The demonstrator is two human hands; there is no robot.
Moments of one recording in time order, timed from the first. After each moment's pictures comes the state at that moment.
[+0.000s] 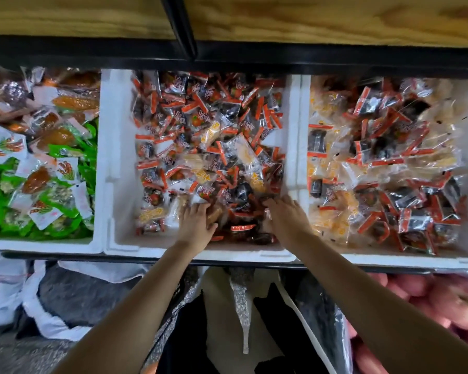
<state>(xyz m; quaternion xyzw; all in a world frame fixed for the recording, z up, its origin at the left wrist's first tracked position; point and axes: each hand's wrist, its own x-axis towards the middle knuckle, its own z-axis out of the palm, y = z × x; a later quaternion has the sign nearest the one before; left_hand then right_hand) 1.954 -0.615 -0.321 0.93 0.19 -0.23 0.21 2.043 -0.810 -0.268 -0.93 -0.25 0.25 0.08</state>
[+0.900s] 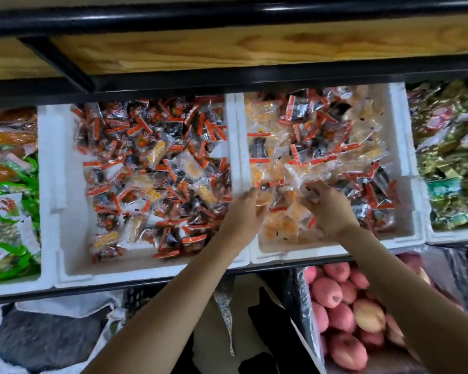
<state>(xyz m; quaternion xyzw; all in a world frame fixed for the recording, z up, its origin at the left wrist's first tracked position) 2.043 -0.781 -0.246 0.91 0.05 -0.12 0.40 2.097 -0.962 -0.223 -0.95 -0.02 0.20 0.24</state>
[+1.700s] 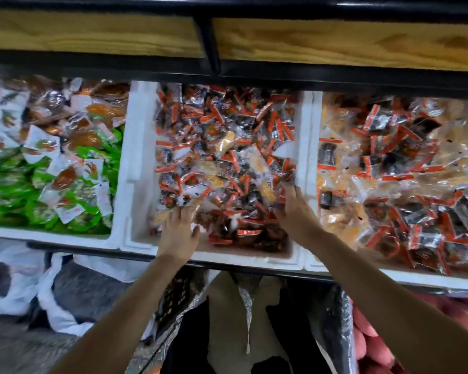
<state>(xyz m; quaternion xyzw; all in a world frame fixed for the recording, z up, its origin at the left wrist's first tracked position) 1.919 -0.586 -0.291 0.93 0.26 -0.15 0.19 2.060 -0.807 -0.257 -0.91 -0.18 0.26 0.29</state>
